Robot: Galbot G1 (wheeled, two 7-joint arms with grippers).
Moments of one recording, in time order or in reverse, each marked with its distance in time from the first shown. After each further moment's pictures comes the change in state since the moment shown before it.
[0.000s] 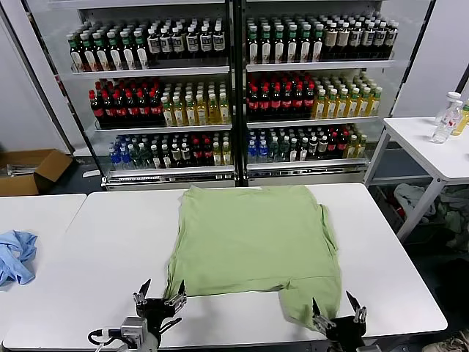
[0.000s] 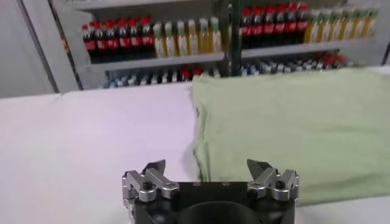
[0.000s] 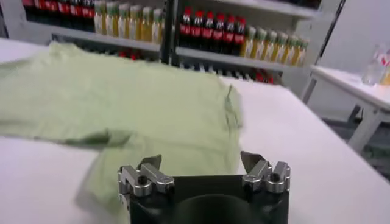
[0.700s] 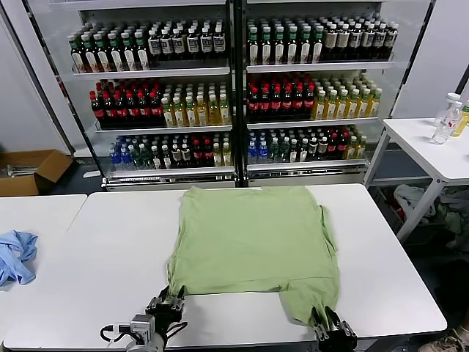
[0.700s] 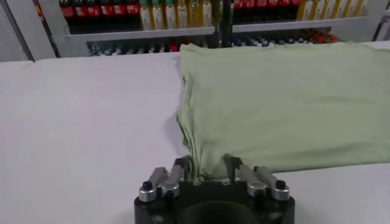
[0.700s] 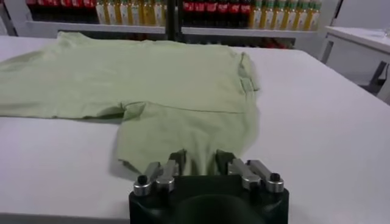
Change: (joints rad) left arm -0.032 0.025 0.011 0.052 -0.069 0.038 0.030; right arm -0.005 -0.007 0.004 -0.005 0.132 -0.031 -0.026
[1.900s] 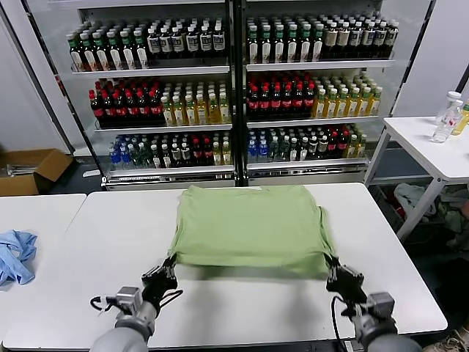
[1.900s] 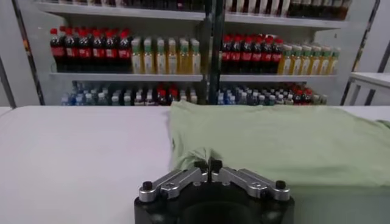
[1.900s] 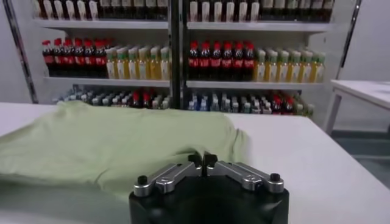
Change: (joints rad) left arm -0.190 -0.001 -0.057 0.050 -0.070 -0.082 0.127; right arm 0.517 -0.211 -0.049 -0.176 0.165 0.002 -0.017
